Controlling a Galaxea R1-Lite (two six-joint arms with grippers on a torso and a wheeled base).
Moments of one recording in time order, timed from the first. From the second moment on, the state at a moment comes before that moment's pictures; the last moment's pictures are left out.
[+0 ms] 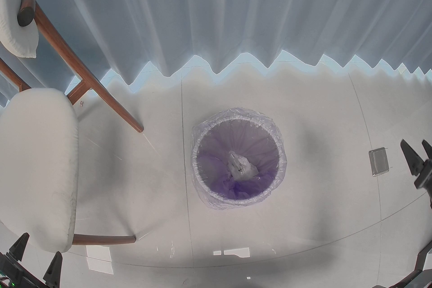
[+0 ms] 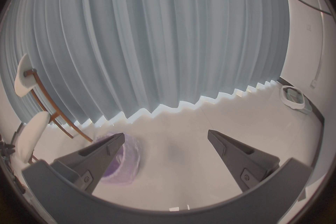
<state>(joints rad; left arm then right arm) -0.09 0.09 -0.02 0.00 0.01 -0.02 -0.01 0.99 -0.13 -0.89 0.03 0.14</state>
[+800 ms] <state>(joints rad) -0.09 0.09 -0.02 0.00 0.01 -0.02 -0.20 0.13 -0.02 -0.02 0.14 0.05</state>
